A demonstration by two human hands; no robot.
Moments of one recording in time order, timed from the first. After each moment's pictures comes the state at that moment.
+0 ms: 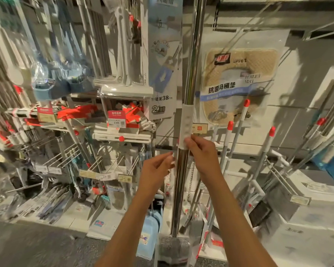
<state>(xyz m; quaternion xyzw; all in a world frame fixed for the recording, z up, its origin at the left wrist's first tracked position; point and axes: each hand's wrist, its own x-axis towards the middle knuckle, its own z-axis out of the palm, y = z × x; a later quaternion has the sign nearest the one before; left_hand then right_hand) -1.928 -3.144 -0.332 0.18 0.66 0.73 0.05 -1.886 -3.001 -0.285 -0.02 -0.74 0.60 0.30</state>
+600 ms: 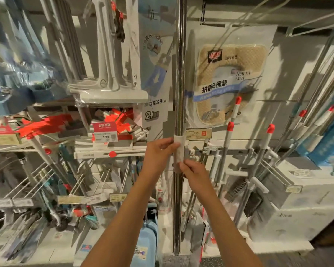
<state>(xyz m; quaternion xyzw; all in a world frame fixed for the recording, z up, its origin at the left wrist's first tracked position) -2.059 -3.128 -0.304 0.31 0.63 0.71 0.08 -1.965 -3.023 -0.354 -0.14 -0.78 0.56 0.24</state>
